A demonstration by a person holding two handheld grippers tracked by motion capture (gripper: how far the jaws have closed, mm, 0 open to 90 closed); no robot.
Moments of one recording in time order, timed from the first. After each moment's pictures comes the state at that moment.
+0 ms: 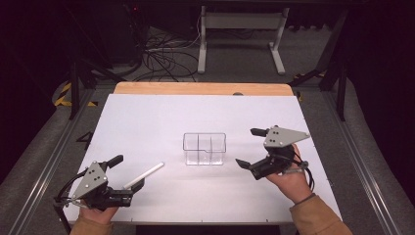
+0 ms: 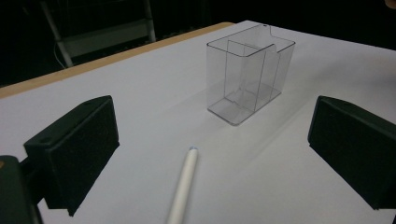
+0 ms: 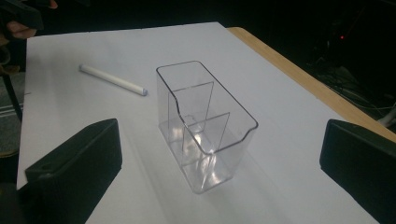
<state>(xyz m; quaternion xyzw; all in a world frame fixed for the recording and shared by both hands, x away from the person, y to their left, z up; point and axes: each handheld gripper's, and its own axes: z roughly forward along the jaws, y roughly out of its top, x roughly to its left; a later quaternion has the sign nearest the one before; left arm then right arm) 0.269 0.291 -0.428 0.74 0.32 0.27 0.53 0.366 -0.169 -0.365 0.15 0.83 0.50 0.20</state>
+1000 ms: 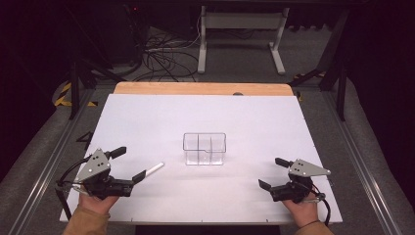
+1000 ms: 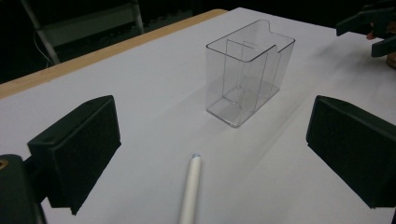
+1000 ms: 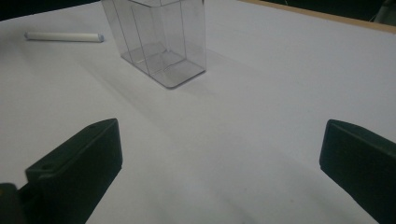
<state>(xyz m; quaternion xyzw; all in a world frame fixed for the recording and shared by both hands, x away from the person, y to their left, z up) 0.293 0.290 -0.408 0.76 0.31 0.25 0.51 0.343 -0.245 -0.475 0.29 0.78 0.52 0.19</state>
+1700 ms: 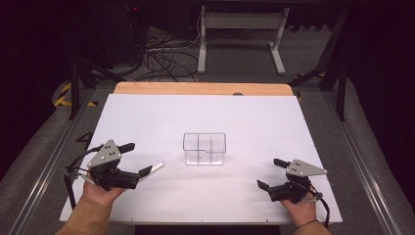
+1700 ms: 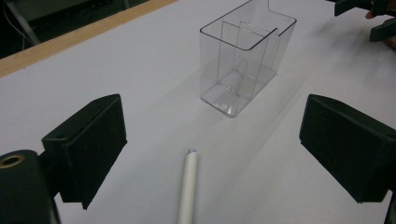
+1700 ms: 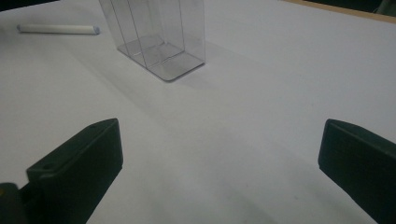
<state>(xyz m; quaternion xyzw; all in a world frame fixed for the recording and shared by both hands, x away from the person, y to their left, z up) 0.315 0.279 -0.397 0.80 0.31 0.21 0.47 0.345 -0.241 -0.479 0.29 0.79 0.51 0.18</state>
